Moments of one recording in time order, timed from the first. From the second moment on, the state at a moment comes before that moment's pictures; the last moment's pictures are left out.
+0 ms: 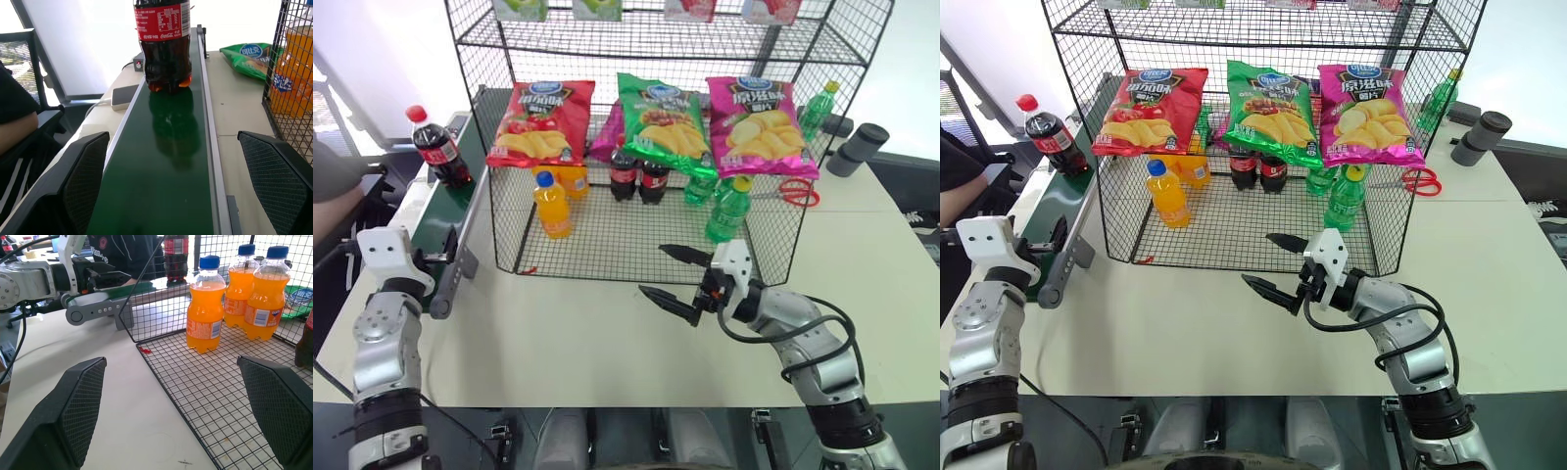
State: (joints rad) left arm -0.17 0.45 0.45 0.18 -0.28 0.05 -0.25; right arm -0.14 -0.43 0.10 -0.27 0.41 0.24 0.85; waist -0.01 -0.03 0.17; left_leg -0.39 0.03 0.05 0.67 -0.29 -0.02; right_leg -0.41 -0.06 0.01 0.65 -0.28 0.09
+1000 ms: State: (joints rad) left arm -0.20 0.44 0.49 0.31 -0.34 -0.05 -0.25; right arm -0.16 -0.41 0.12 -0.26 0.40 0.24 0.84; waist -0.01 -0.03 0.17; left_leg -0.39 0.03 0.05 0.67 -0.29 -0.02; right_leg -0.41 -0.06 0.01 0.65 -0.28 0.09
